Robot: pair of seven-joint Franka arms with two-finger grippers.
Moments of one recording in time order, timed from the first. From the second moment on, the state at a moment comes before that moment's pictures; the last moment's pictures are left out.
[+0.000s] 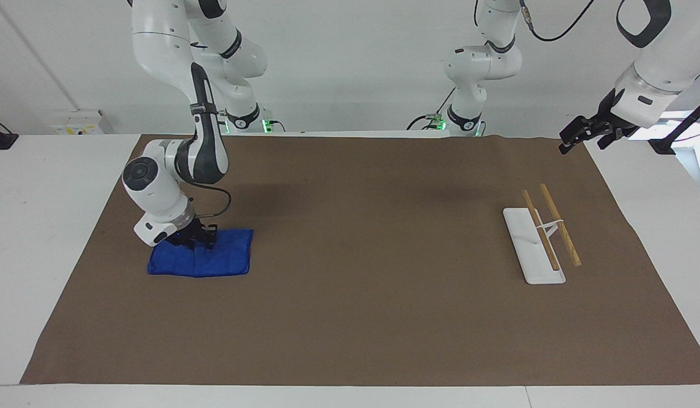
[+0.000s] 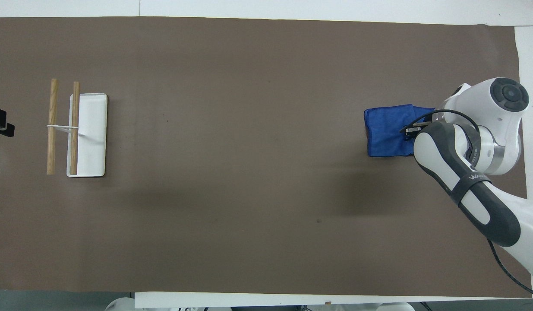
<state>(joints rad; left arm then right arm) -0.02 -0.02 0.01 -1.57 0.01 1.42 -0.04 -0.10 0.27 0.03 -2.09 -0.01 2.31 -0.12</state>
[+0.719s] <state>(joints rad) -0.02 -0.02 0.01 -1.57 0.01 1.42 -0.04 -0.09 0.27 0.05 -1.89 0.04 2.04 -0.13</state>
